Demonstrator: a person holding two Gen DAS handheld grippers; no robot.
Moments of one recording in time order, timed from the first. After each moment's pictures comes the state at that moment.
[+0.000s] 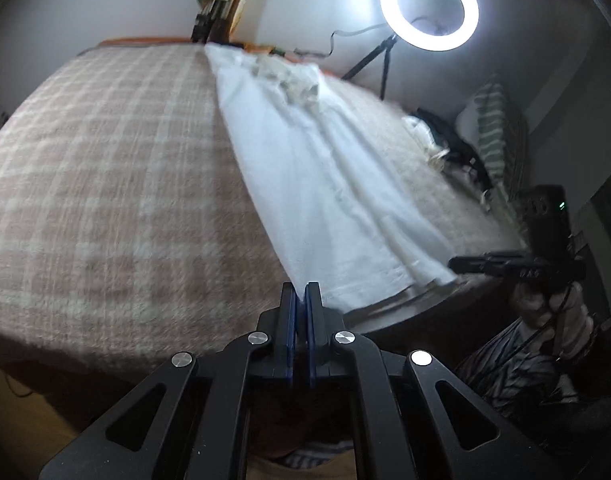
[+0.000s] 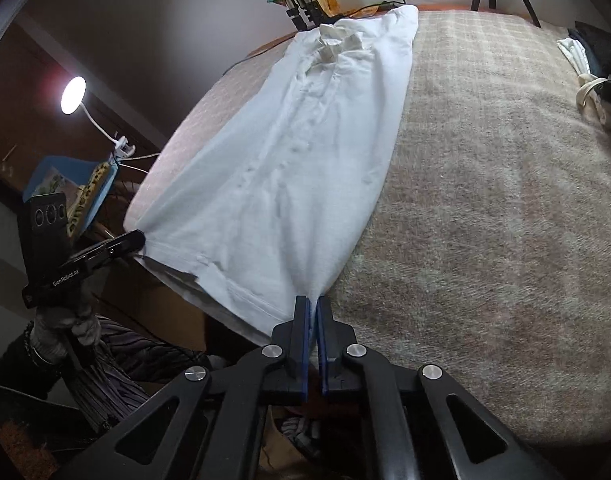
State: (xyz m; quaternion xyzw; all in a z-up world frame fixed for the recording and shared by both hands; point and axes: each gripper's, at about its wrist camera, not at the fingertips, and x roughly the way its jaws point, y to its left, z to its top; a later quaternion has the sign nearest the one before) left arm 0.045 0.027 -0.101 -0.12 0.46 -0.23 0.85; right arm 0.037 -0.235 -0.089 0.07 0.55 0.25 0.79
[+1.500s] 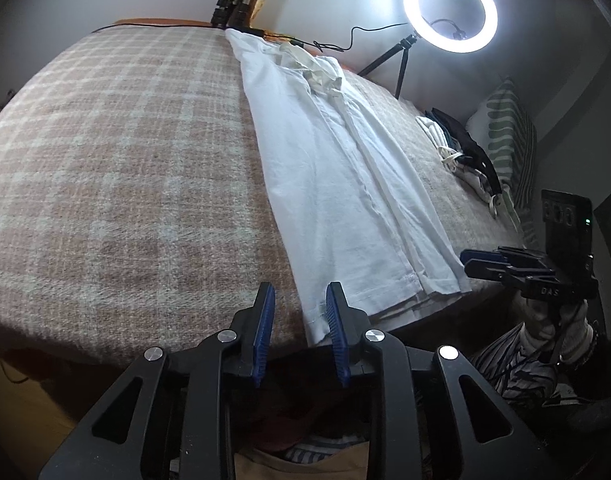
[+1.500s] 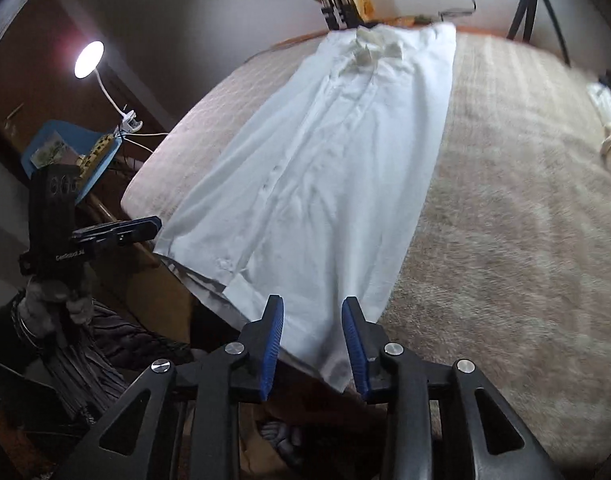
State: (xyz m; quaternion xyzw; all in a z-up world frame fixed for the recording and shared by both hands) left arm 0.053 0.038 -0.108 -0.14 0.47 -0.23 0.84; right arm 0.025 -0.202 -0.073 -0.01 0.51 0.28 0.82
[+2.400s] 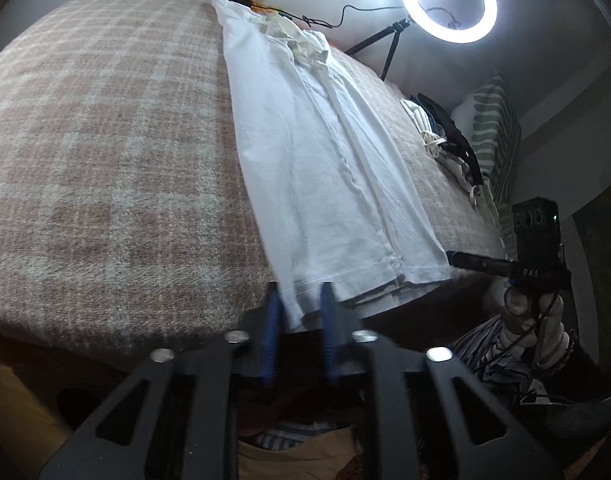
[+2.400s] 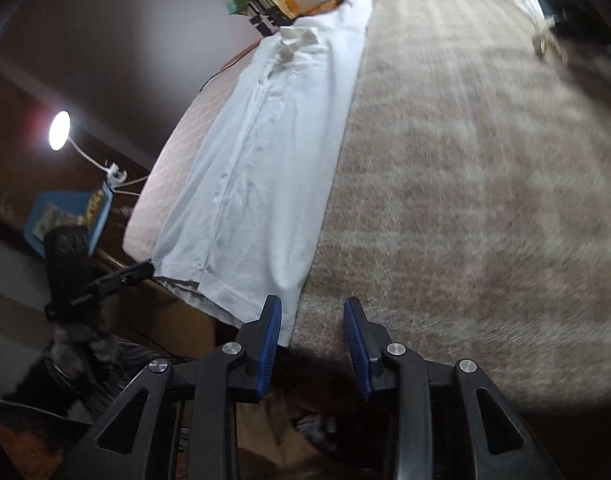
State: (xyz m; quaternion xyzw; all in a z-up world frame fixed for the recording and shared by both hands) left arm 0.057 0.028 -0.124 -0.17 0.50 -0.26 0.81; right arm 0.041 -0.267 -0.100 0.15 0.56 0.24 0.78
